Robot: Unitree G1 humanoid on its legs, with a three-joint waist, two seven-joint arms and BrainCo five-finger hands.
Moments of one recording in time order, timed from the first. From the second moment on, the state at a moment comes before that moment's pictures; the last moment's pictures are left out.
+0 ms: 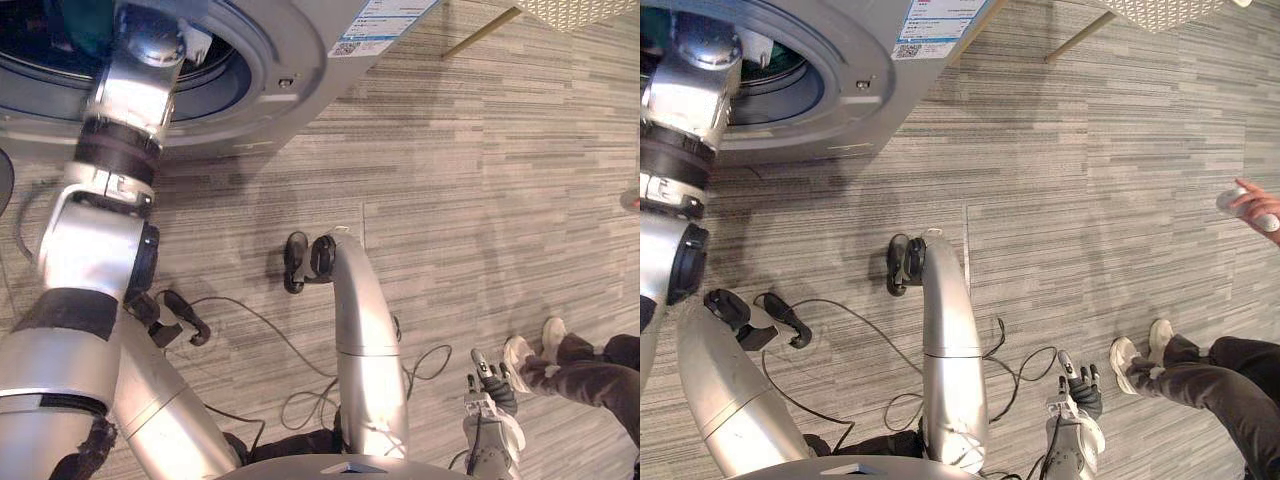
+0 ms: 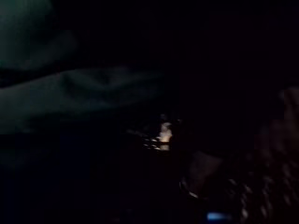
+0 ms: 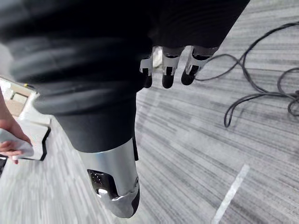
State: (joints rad) left arm -1.51 0.52 -0.39 0.77 0.25 0.07 0.20; right arm 0.15 -0.12 -0.39 0.52 0.88 -0.17 -0.06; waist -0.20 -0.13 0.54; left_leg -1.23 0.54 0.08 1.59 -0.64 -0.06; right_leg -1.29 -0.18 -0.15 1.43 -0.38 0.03
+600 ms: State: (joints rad) left arm -1.41 0.47 0.20 0.80 -0.80 -0.06 0.33; right arm 0.15 -0.09 -0.36 0.45 0.89 -0.17 -0.08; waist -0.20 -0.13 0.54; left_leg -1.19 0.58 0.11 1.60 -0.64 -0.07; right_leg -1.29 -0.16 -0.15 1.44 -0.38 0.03
